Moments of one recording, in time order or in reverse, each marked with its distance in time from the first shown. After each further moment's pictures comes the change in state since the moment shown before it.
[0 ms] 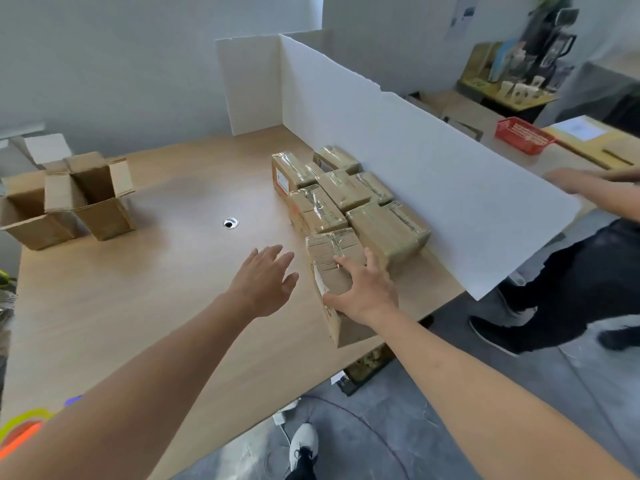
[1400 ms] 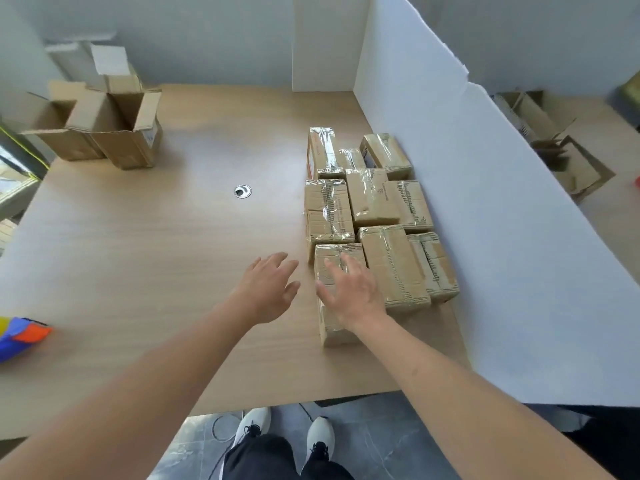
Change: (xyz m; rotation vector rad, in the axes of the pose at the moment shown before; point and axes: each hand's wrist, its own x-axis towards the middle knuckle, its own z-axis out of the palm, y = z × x) left_hand 0.128 0.067 0.082 -0.145 -0.071 -0.383; right_hand 0.195 0.091 0.018 -0.210 -0.165 -0.495
